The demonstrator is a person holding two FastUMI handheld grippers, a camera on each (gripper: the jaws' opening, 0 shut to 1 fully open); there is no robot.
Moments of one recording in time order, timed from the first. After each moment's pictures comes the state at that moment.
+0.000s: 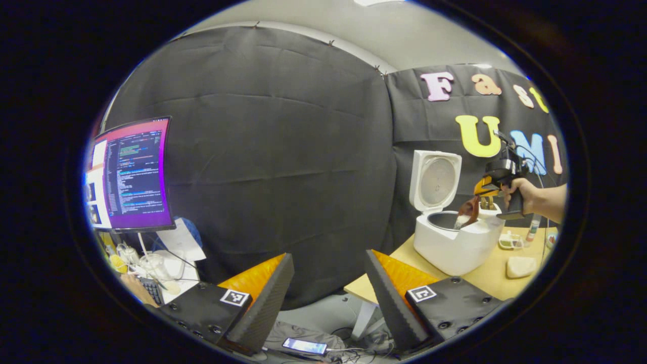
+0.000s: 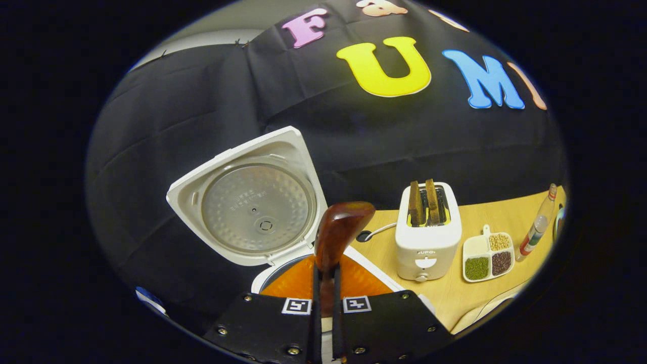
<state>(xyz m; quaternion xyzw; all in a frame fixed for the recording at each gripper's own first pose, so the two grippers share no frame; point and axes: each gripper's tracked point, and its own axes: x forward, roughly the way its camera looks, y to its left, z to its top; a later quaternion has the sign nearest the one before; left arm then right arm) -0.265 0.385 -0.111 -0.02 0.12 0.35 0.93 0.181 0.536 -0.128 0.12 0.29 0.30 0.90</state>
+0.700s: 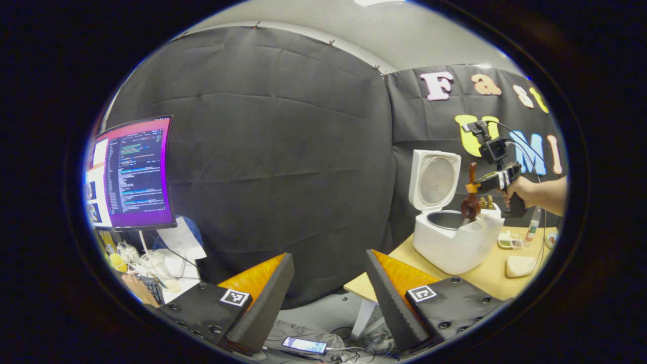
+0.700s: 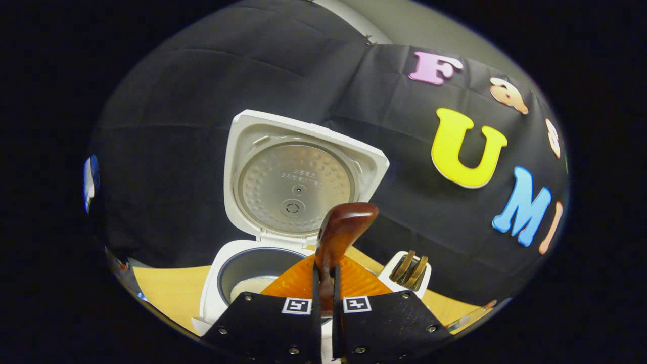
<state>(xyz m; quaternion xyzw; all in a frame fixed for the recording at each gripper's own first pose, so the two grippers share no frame) -0.265 0.381 -0.112 -0.02 0.12 0.35 0.93 0.163 0.554 -0.104 -0.19 0.11 0.36 0.90</state>
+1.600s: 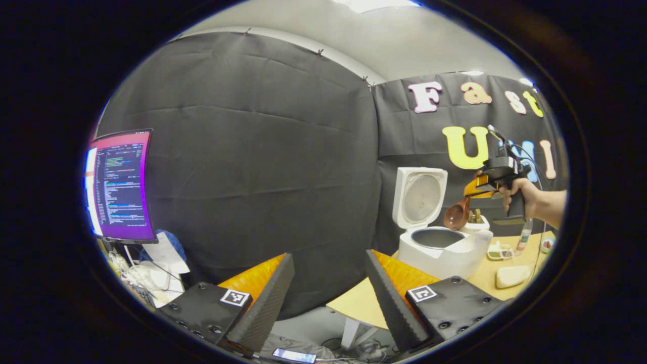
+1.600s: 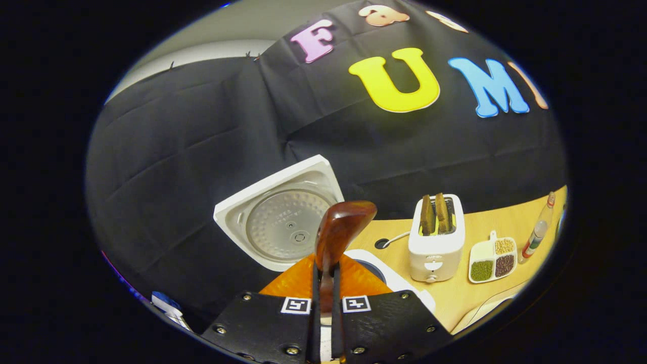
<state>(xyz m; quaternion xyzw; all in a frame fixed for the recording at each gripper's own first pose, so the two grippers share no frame) -0.209 0.376 -0.073 -0.01 0.08 0.31 0.95 0.150 0.504 -0.068 0.20 0.27 0.34 0.88</state>
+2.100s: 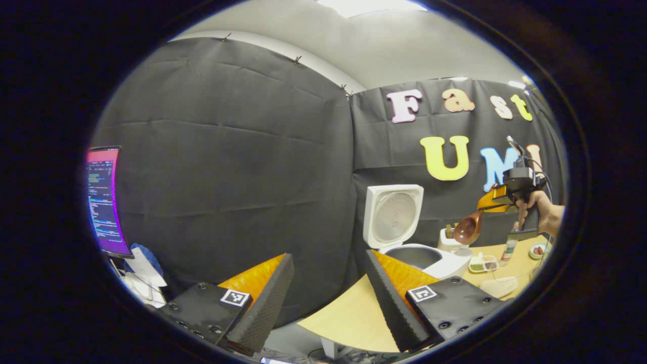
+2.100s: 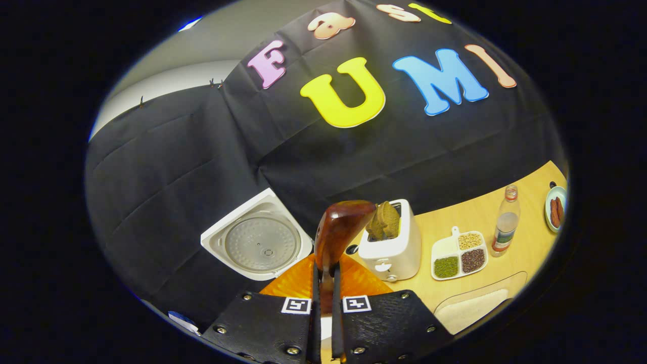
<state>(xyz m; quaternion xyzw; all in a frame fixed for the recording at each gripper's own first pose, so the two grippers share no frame) -0.134 0.334 -0.029 0.00 0.05 0.24 0.97 0.173 0.377 -0.060 0.26 0.27 0.26 0.89</state>
